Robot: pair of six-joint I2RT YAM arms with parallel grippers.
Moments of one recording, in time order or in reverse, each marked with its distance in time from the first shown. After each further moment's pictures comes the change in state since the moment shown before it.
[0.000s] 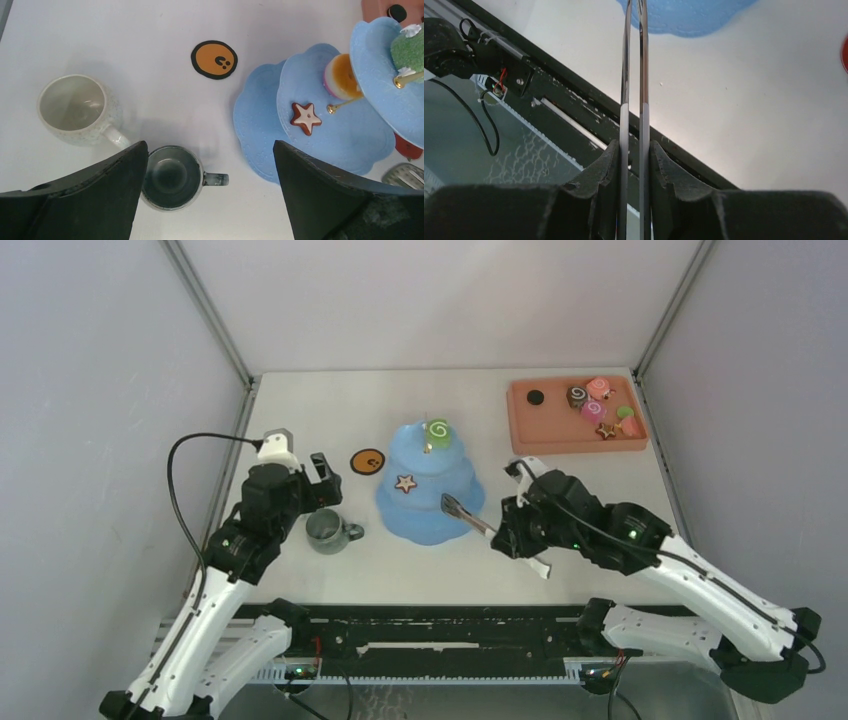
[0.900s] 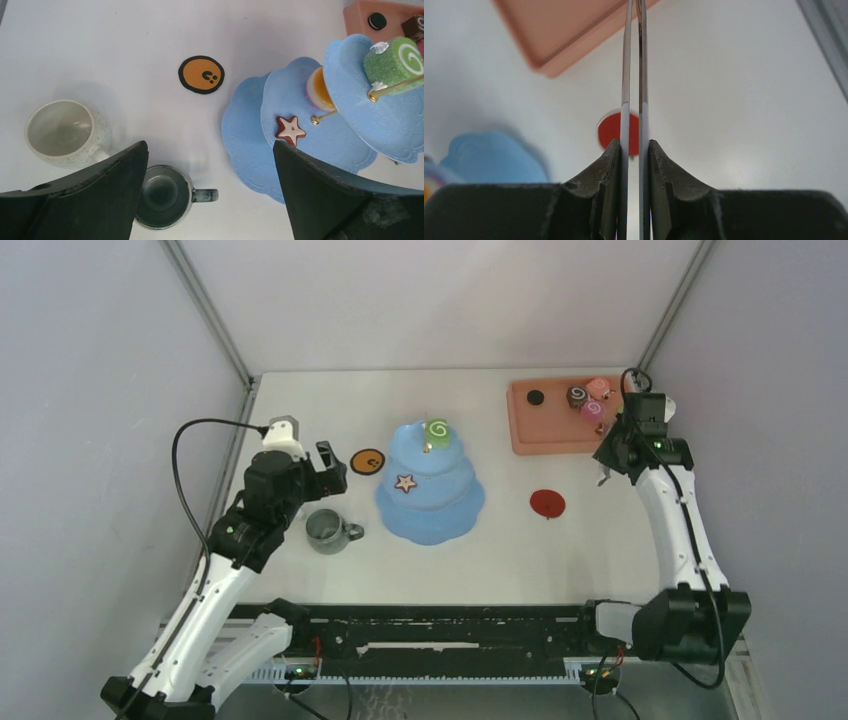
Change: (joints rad) left arm 0.001 0.083 0.048 0.069 0.035 0.018; right arm -0.990 0.265 0.093 0.120 0.109 -0.049
